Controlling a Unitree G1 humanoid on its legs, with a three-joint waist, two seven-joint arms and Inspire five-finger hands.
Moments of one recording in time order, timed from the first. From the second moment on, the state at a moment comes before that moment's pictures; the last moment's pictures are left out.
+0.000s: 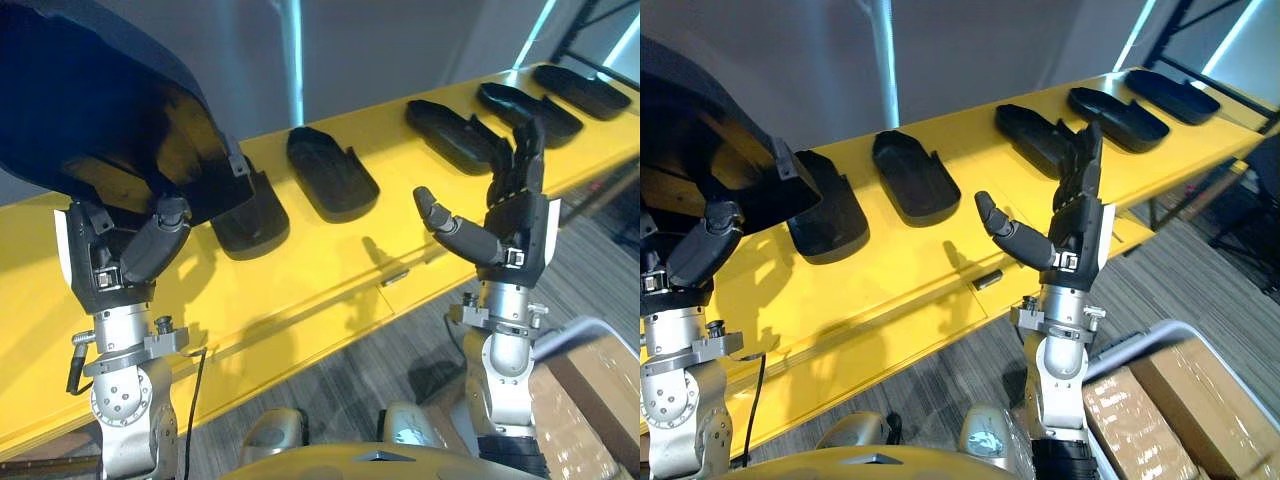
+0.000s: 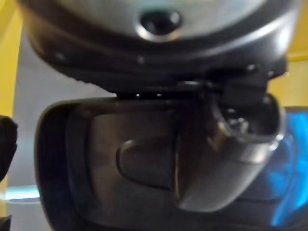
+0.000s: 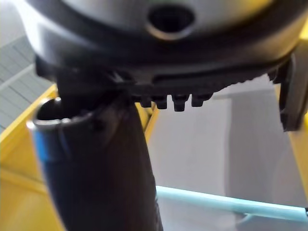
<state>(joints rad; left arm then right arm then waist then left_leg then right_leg) 0.25 0.10 0.24 -0.49 -0.24 -0.37 0.03 0.10 -0.08 -0.07 -0.26 0.09 -0.50 -0.12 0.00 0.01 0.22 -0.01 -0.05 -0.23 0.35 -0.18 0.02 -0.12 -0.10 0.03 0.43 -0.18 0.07</state>
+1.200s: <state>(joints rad) 0.36 0.00 0.19 -0.31 -0.30 -0.34 -0.05 -0.03 0.00 0.10 -0.19 0.22 -0.51 -0.21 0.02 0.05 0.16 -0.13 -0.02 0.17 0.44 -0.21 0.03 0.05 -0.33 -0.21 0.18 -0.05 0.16</state>
